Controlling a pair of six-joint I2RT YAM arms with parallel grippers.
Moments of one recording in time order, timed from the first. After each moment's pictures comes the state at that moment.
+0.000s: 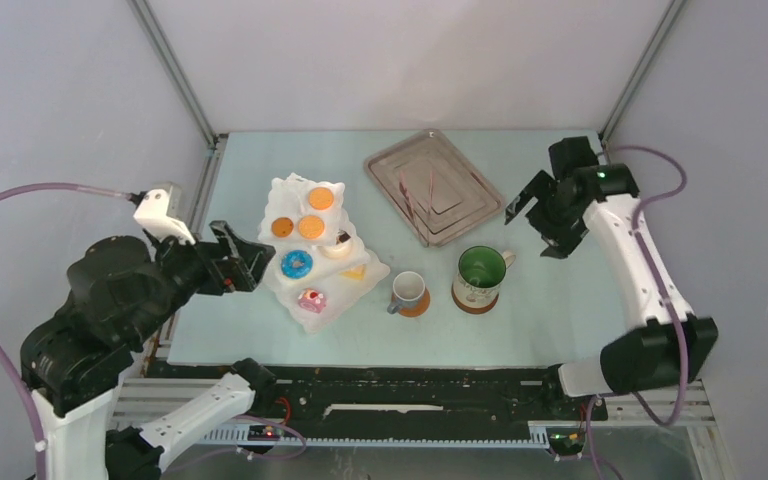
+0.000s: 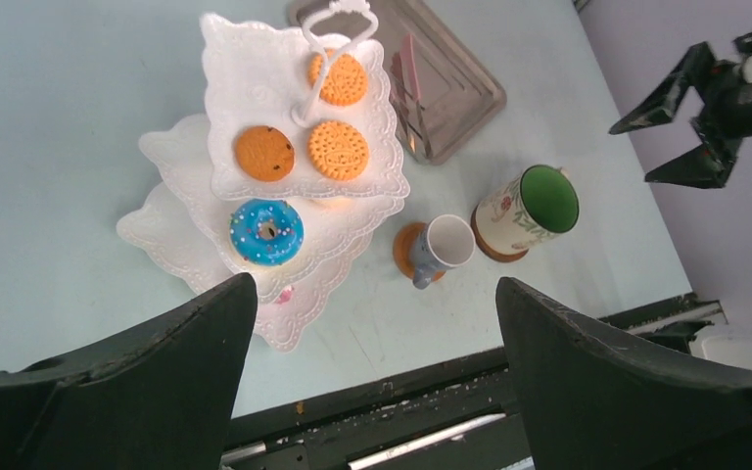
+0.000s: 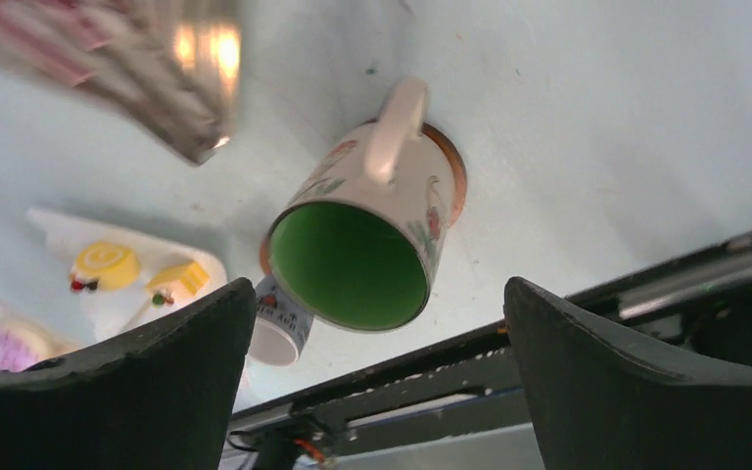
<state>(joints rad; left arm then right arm) -0.57 0.77 1.65 -1.25 -0.17 -0.44 0.13 1.46 1.41 -1.23 -0.01 0.95</state>
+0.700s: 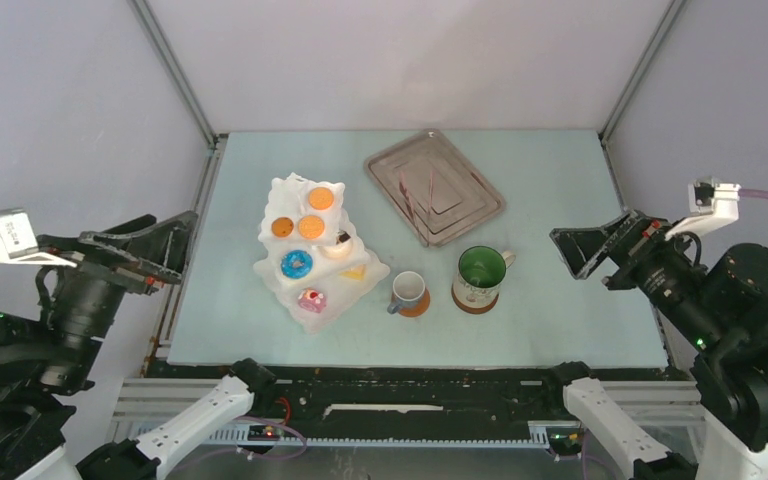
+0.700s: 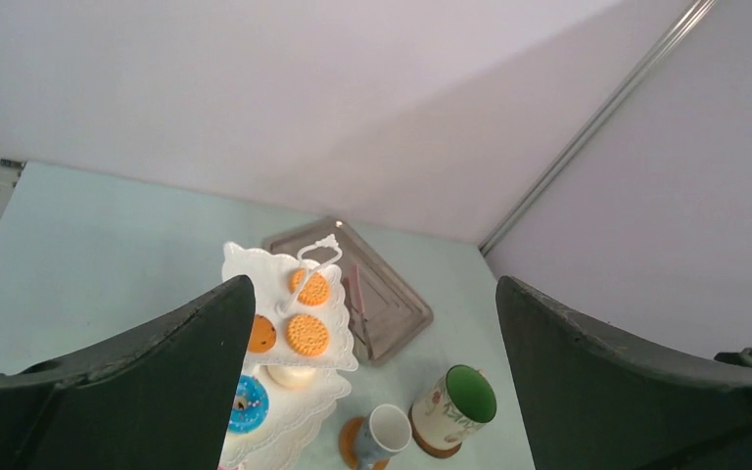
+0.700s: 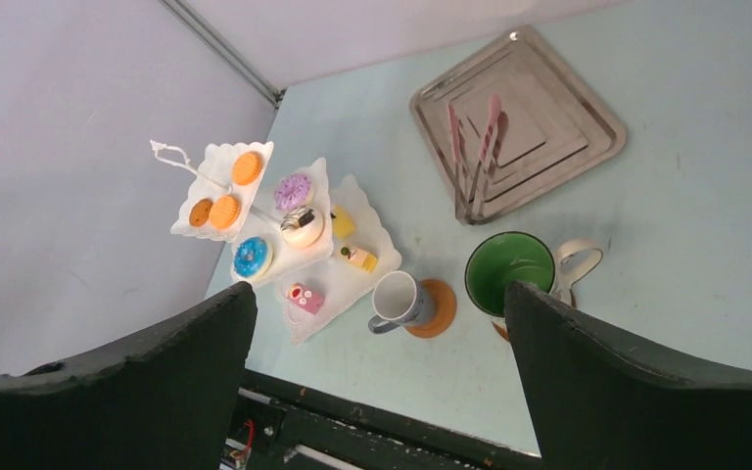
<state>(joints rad) -0.57 0.67 1.80 -0.99 -0.34 -0.42 0.21 0.79 1.73 -1.15 -0.18 0.51</state>
